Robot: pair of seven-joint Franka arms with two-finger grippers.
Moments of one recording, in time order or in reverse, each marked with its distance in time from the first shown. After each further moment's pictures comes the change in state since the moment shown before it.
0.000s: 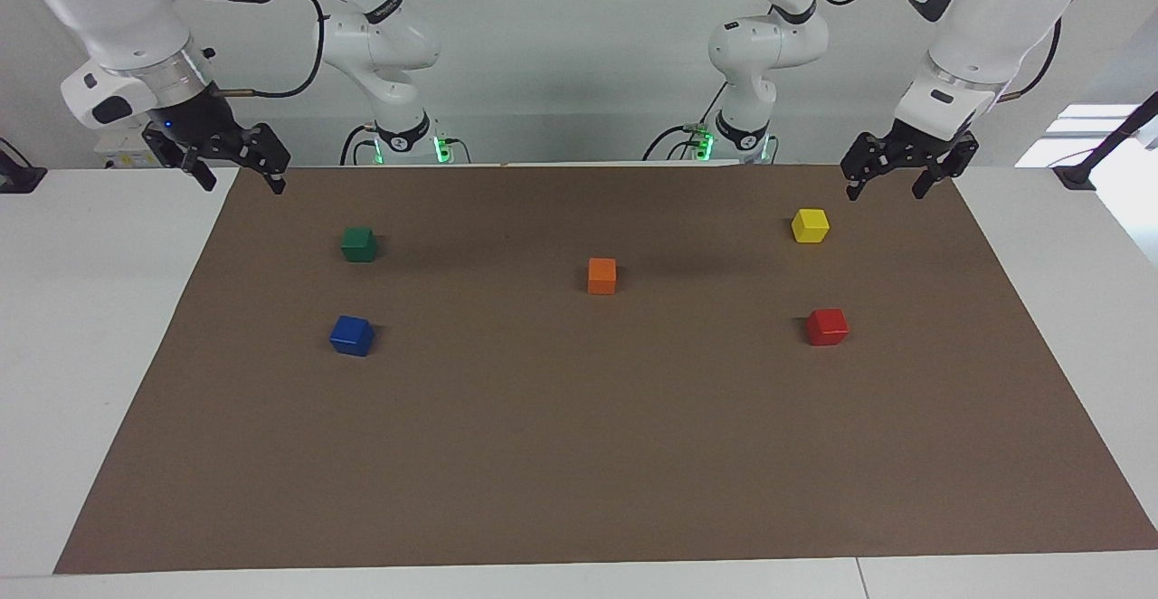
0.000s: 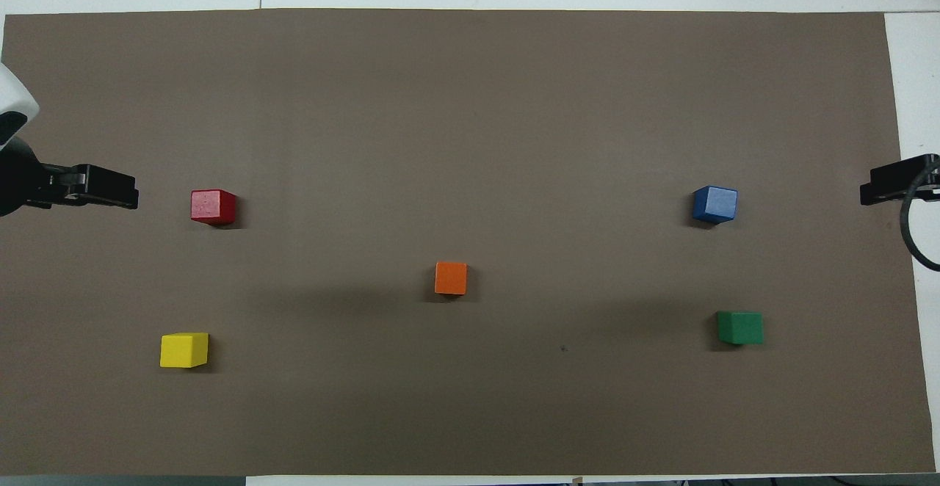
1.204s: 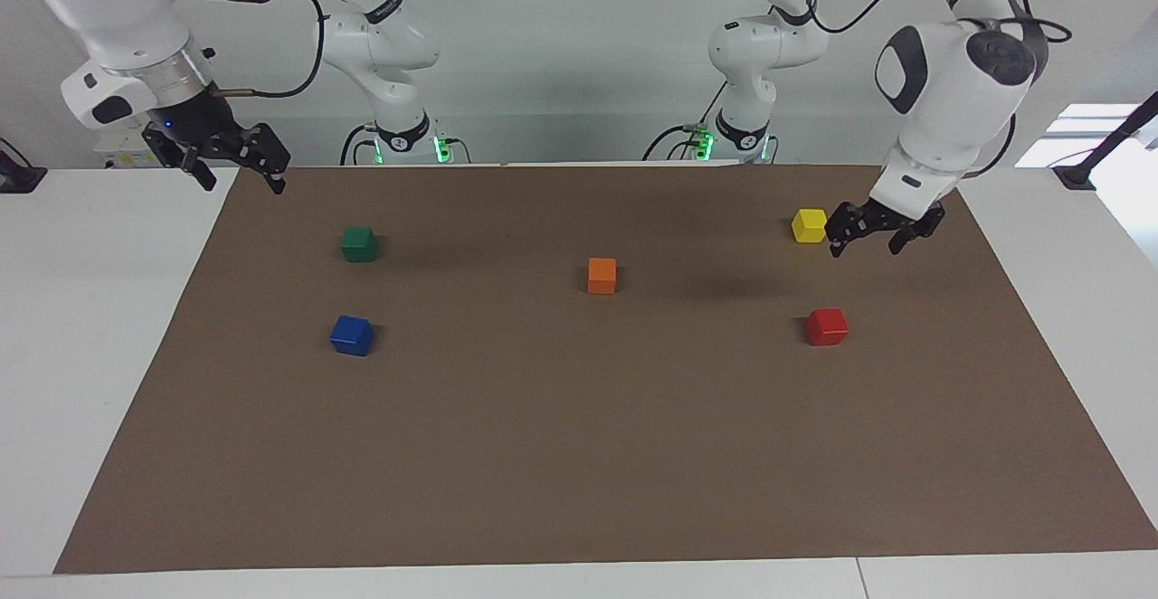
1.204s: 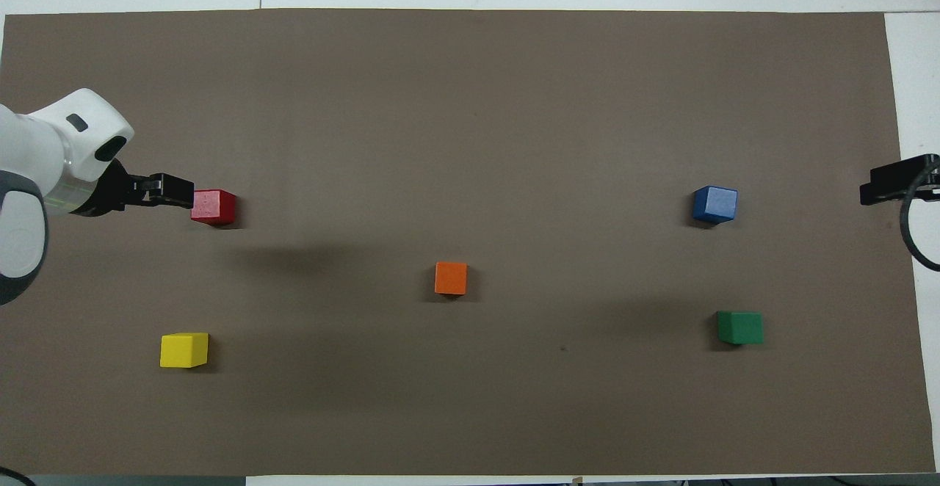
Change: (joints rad) left arm 0.003 0.090 0.025 -0.283 0.000 0.370 -0.015; right arm 0.000 0.000 0.000 0.000 0.000 0.000 0.000
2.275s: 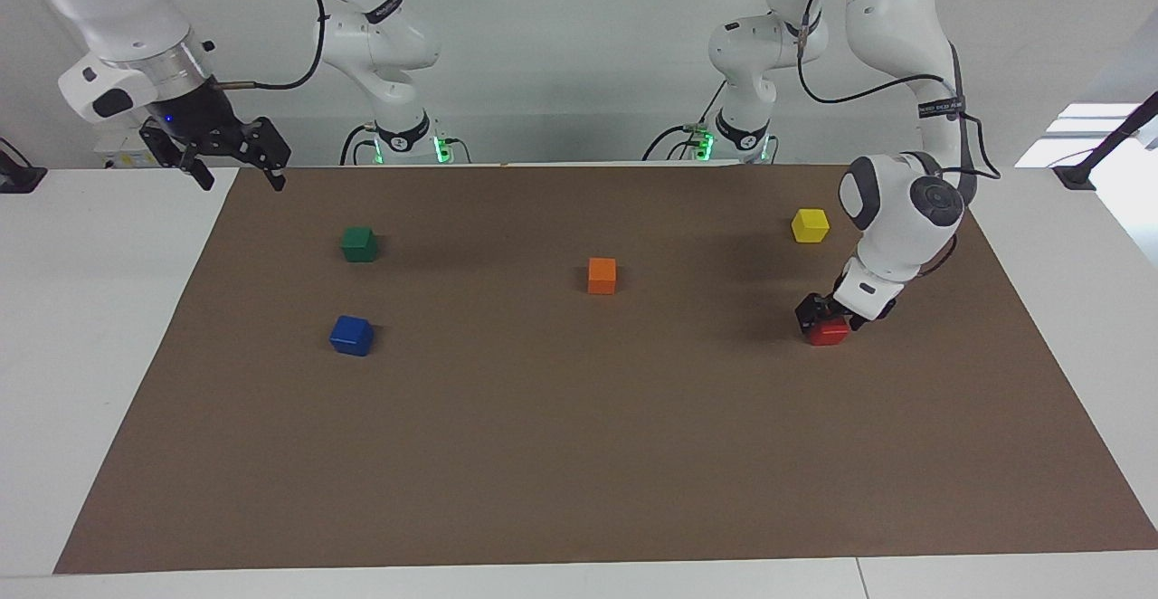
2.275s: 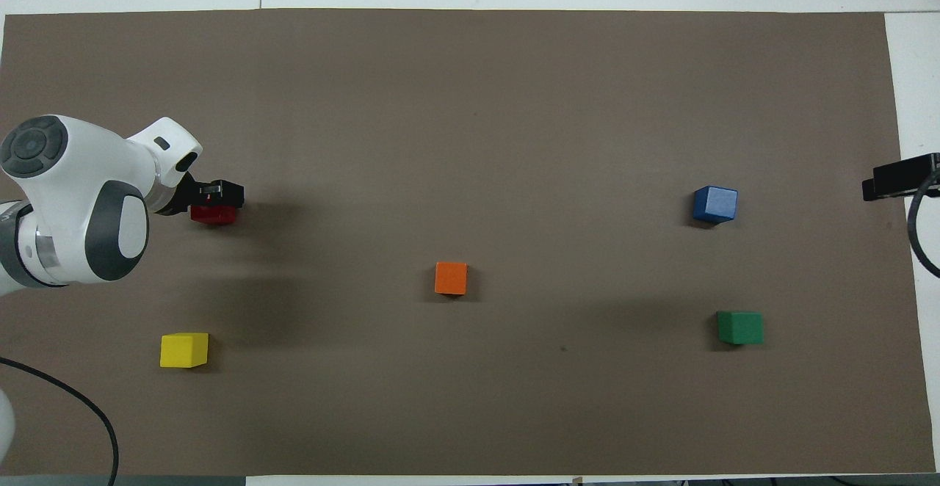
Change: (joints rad) left arm 0.022 0.229 -0.006 -0.103 0.000 0.320 -0.012; right arm 0.009 -0.012 0.007 0.017 0.009 0.039 -0.080
